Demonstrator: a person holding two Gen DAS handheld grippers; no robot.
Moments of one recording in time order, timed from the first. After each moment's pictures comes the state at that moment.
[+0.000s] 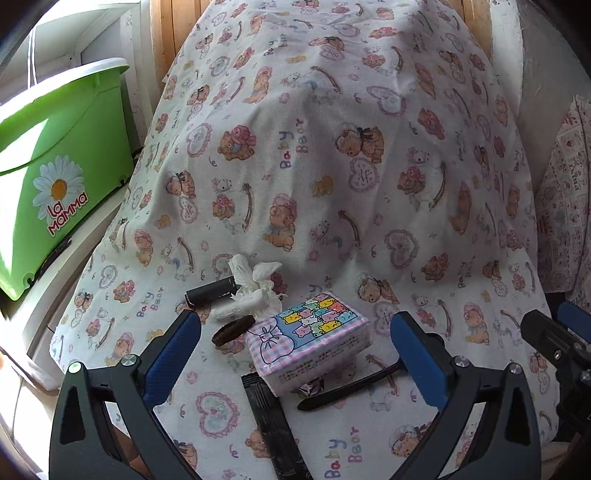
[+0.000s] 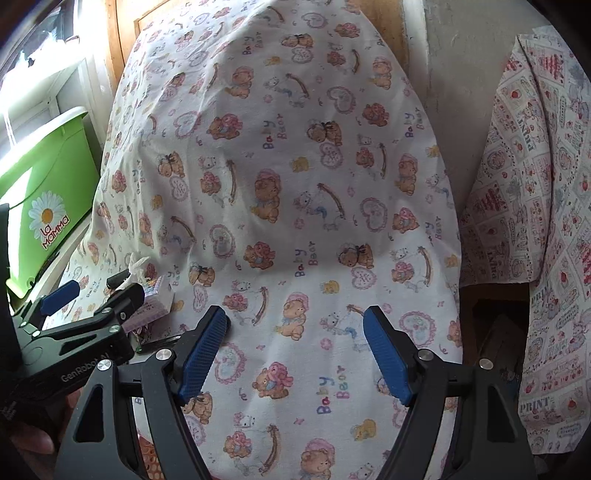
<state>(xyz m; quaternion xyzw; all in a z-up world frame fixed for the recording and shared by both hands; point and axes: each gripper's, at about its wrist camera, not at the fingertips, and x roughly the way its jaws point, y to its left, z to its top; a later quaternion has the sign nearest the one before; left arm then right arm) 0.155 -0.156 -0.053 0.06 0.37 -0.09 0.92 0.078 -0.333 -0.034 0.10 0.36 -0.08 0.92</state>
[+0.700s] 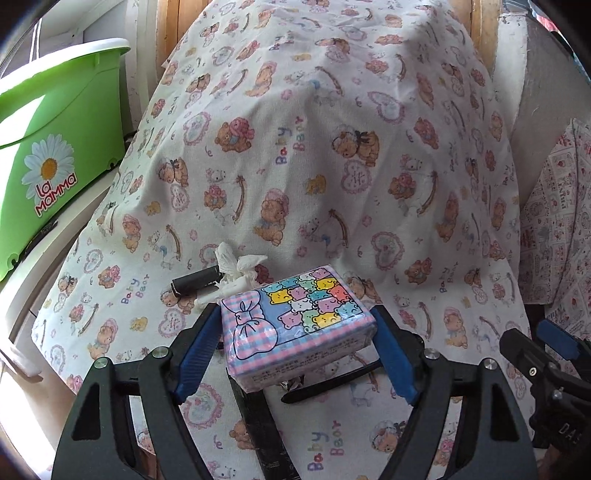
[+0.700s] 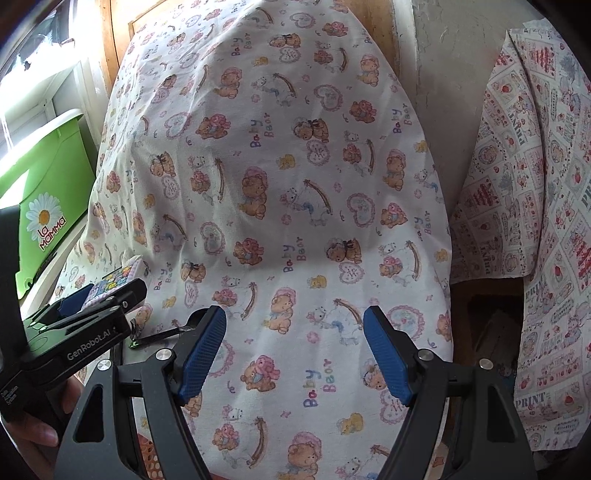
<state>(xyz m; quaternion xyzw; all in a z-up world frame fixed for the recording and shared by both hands) 0.145 -0.145 -0.042 0.02 0.38 -0.12 0.92 0.072 -0.336 -0.036 0.10 0.37 -0.09 0.92</state>
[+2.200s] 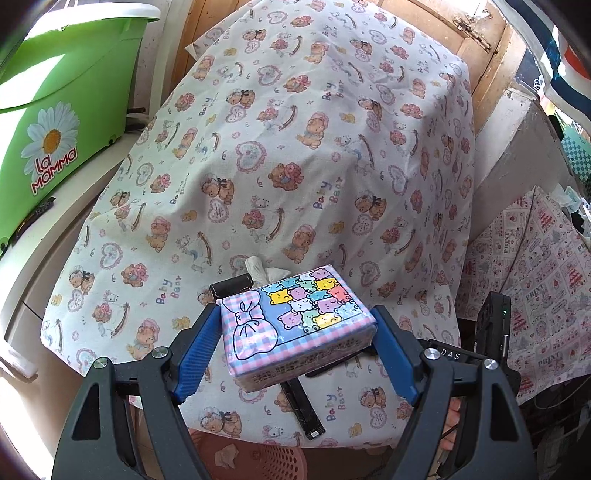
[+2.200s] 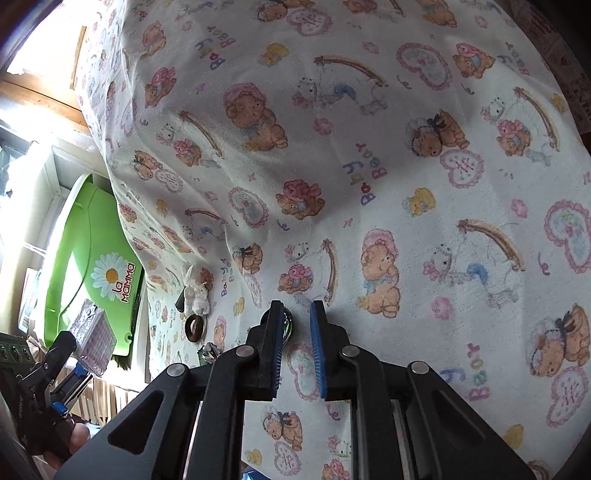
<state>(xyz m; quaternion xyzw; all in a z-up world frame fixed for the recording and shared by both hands) 0.157 -0.049 0.013 -0.09 0.43 -0.20 0.88 0.137 -0.346 -0.107 0.38 0.44 0.06 0.81</state>
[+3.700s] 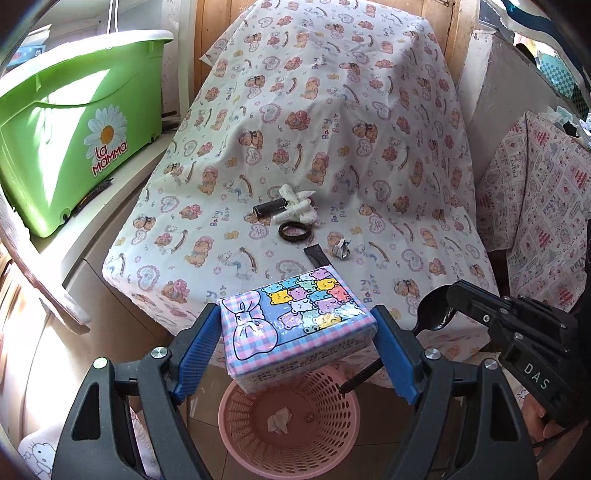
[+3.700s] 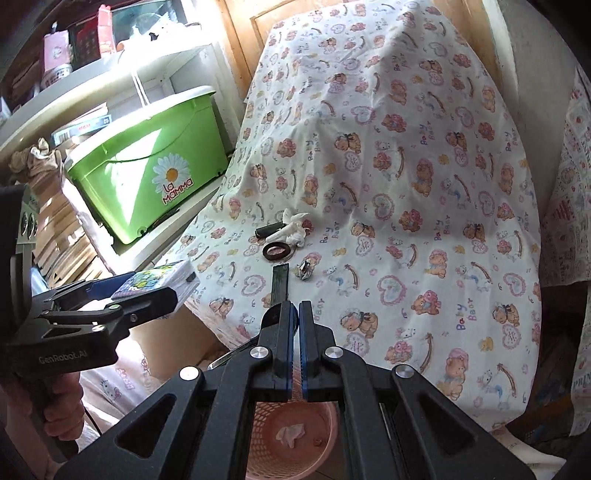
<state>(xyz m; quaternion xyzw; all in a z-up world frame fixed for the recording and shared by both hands) 0.033 -0.033 -0.011 0.01 0.42 -0.16 0.90 -0.009 -0.224 -0.014 0.08 0.34 0.11 0.93</state>
